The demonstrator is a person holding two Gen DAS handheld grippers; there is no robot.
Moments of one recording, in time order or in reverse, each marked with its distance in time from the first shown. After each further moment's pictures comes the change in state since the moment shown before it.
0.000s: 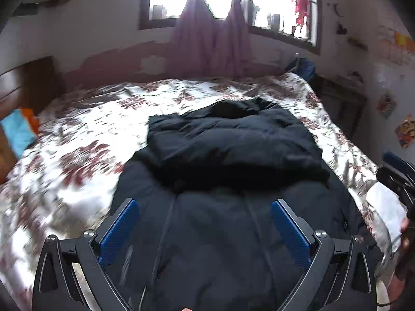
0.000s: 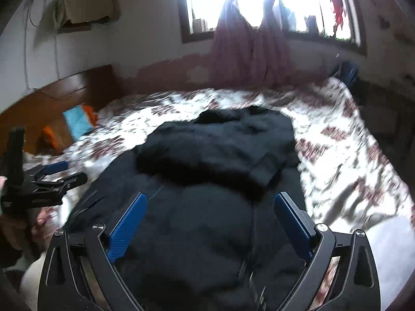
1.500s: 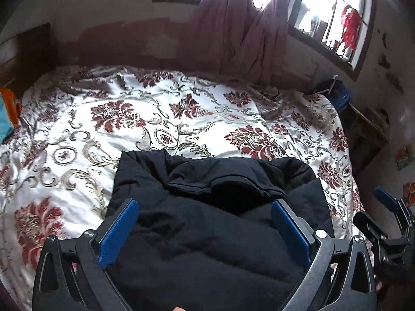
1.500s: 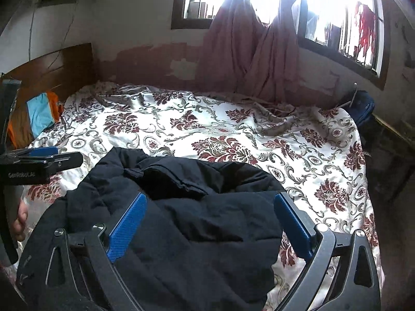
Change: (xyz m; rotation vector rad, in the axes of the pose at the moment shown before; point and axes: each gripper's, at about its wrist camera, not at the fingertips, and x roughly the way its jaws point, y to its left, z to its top) left arm 0.188 0.005 0.210 -0.205 0.119 -0.024; right arm 0.198 -0.042 0.216 -0.162 0.062 -0.150
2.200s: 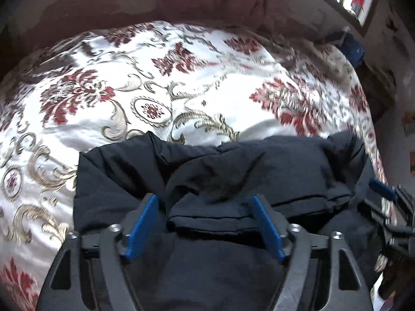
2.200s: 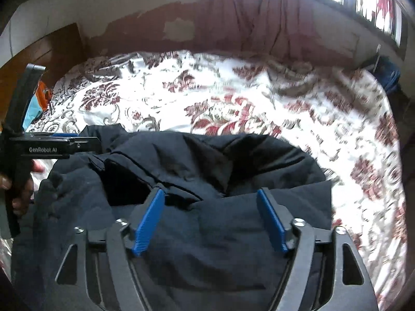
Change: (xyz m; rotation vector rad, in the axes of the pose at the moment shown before) left arm 0.172 0.028 0.036 0.096 0.262 -0.023; right arm 0.150 -0.010 -0.002 0.009 0.165 0.045
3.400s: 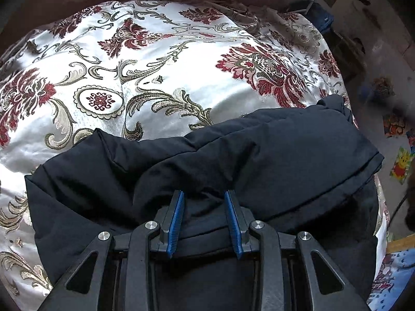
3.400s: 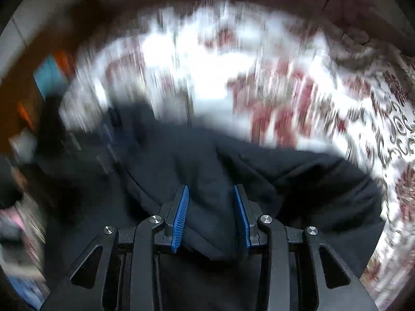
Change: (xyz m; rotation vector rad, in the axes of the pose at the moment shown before) left arm 0.062 -0.005 0.018 0.179 0.166 -0.207; right arm 0.099 0.025 0.026 -0.088 0.404 0.238
